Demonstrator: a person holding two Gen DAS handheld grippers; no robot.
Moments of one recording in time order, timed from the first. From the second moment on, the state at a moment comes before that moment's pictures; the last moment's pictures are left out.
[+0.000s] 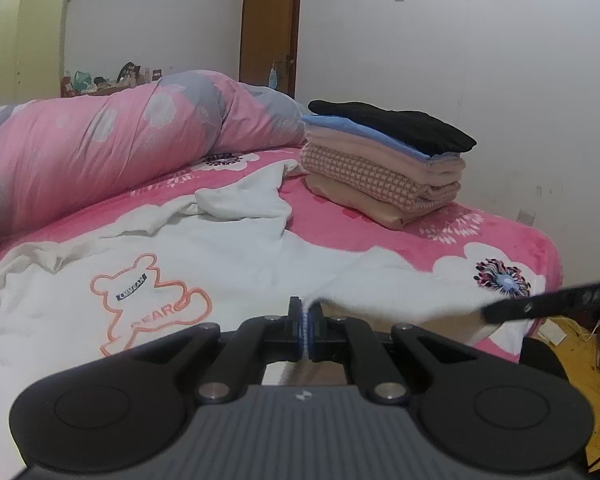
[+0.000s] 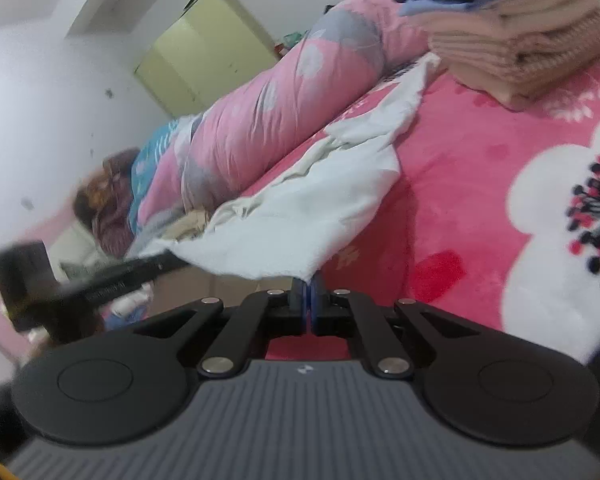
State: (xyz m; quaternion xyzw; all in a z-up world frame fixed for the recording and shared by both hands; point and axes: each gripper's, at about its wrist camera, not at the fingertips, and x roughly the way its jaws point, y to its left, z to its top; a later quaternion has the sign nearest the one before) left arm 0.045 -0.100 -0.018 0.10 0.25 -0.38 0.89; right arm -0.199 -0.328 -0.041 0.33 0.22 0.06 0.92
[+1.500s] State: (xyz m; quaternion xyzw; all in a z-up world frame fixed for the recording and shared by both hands) left arm -0.101 0.064 -0.091 0.13 0.28 -0.16 0.94; right arm -0.187 -0.268 -0.078 -0.05 0.24 -0.05 0.97
